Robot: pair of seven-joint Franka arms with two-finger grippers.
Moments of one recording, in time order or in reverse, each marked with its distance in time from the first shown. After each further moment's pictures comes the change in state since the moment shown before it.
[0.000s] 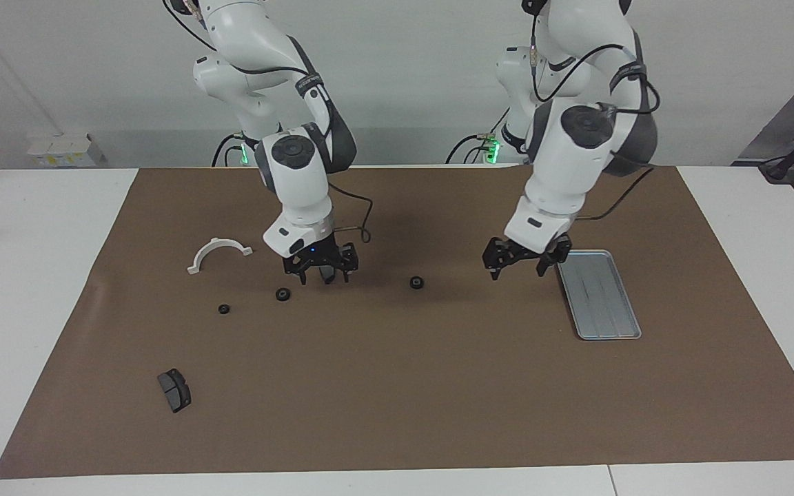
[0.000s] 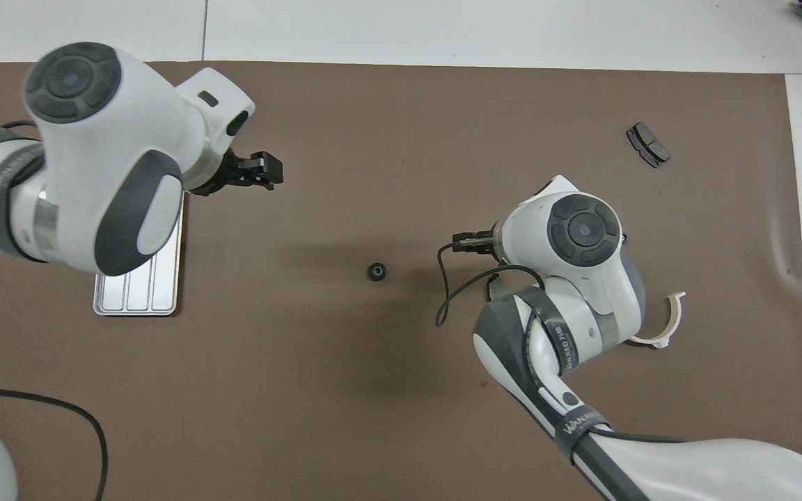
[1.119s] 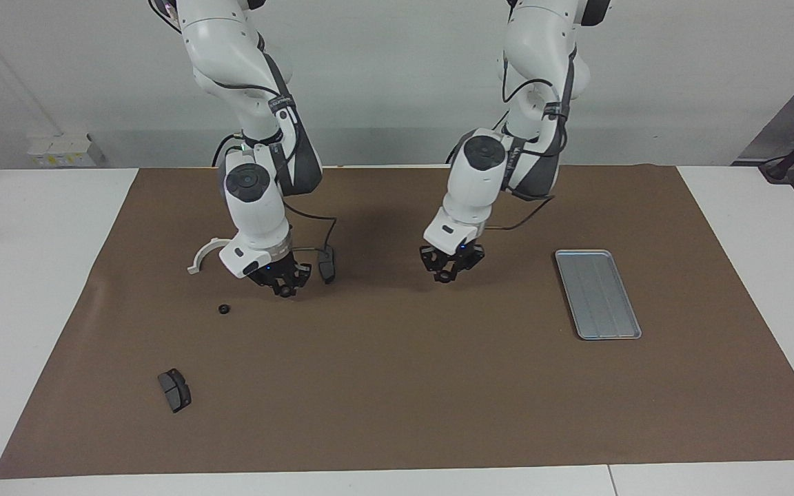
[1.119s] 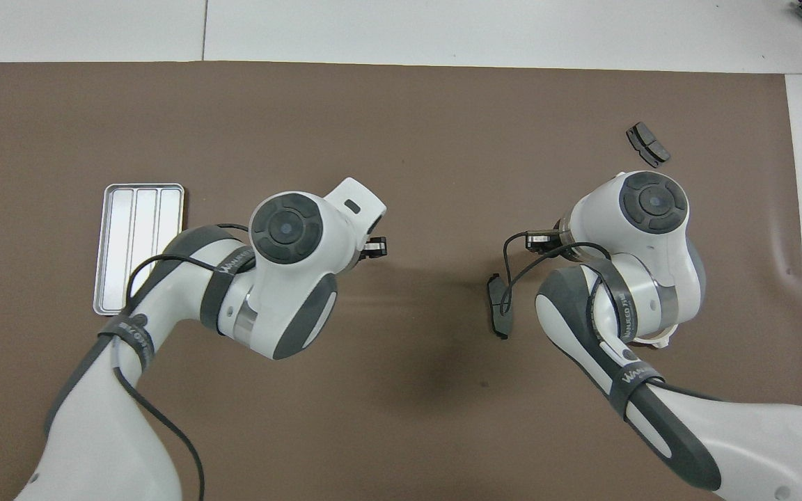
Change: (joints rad) left arm -0.294 0.077 -0.035 -0.314 -0.019 0.446 -0.263; right arm -0.193 0.006 -0.012 -0.084 -0.016 -0.036 -0.147
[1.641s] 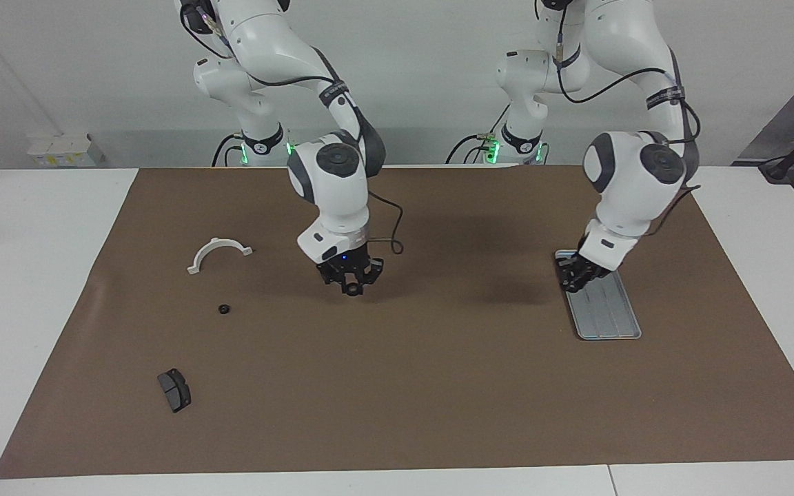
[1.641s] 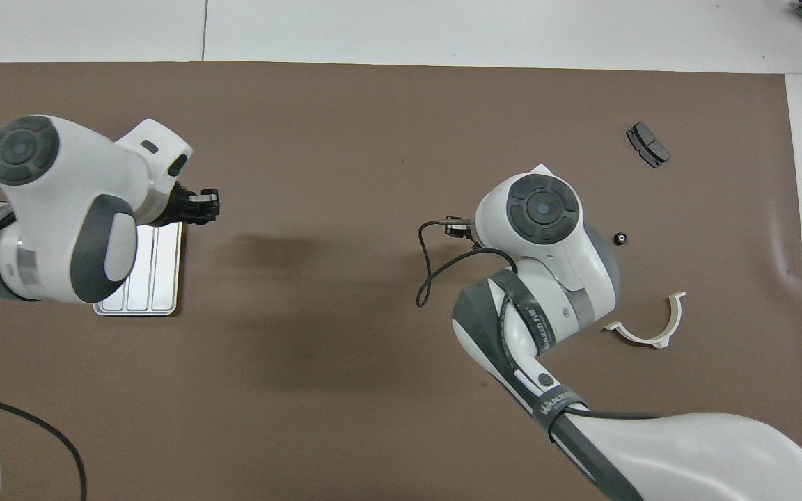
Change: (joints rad) left arm 0.379 -0.109 0.001 -0.005 -0.009 -0.145 0.283; right arm 0.183 0.054 0.000 0.172 -0.045 -0.041 0.276
